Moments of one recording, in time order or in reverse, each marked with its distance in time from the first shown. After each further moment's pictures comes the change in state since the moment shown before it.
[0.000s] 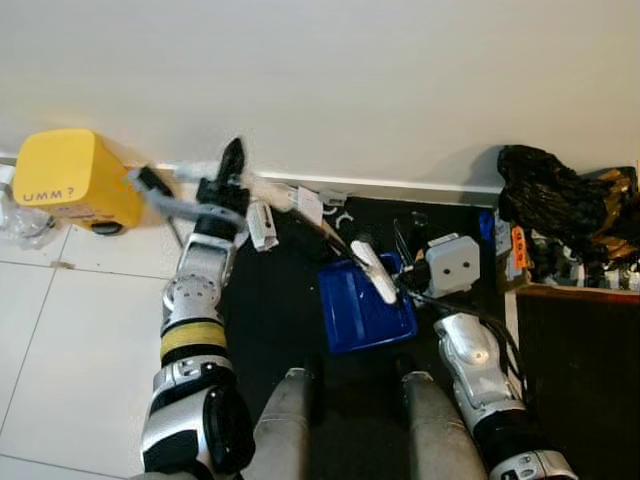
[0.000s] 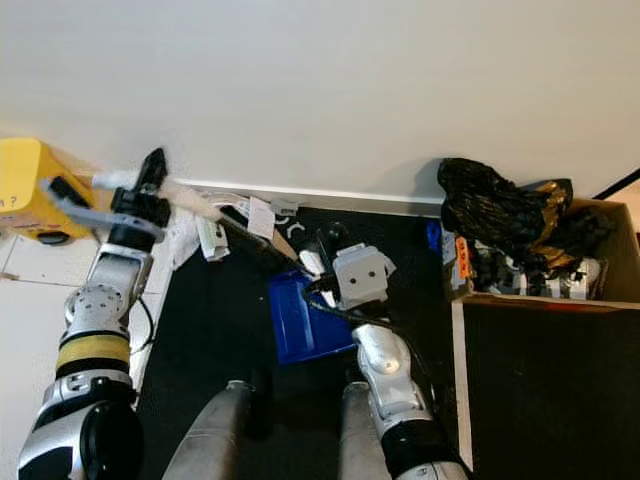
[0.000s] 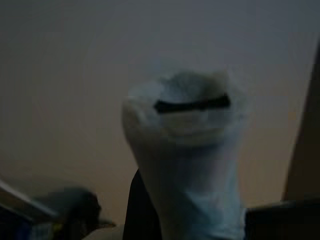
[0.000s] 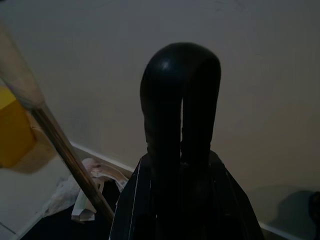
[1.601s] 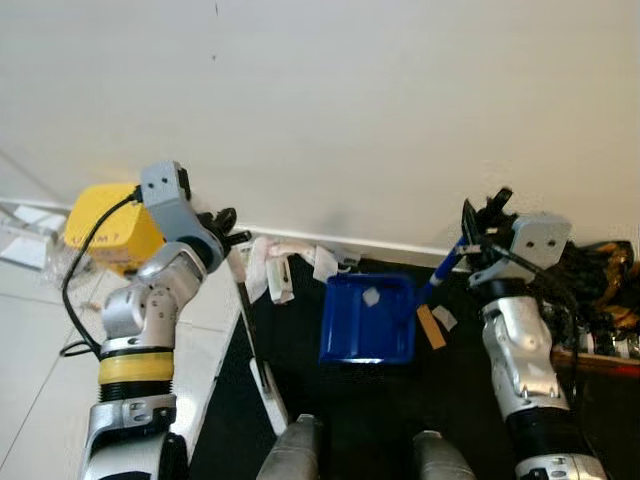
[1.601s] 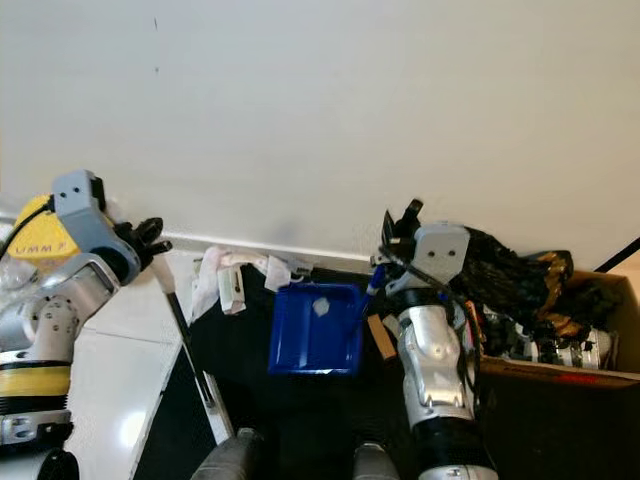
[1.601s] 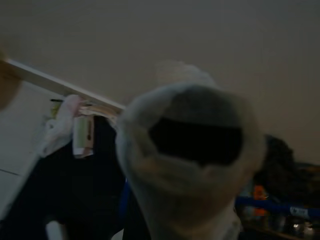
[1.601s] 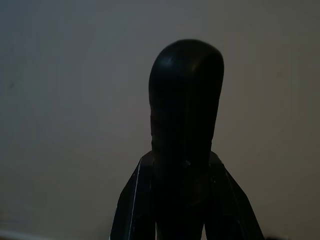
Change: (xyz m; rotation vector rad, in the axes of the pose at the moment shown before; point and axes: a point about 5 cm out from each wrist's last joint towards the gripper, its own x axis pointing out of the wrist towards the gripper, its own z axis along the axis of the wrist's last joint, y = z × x) left arm -0.042 0.024 0.014 0.687 0.445 0.643; right arm -0.002 -0.082 0.028 0.078 -0.049 -0.317
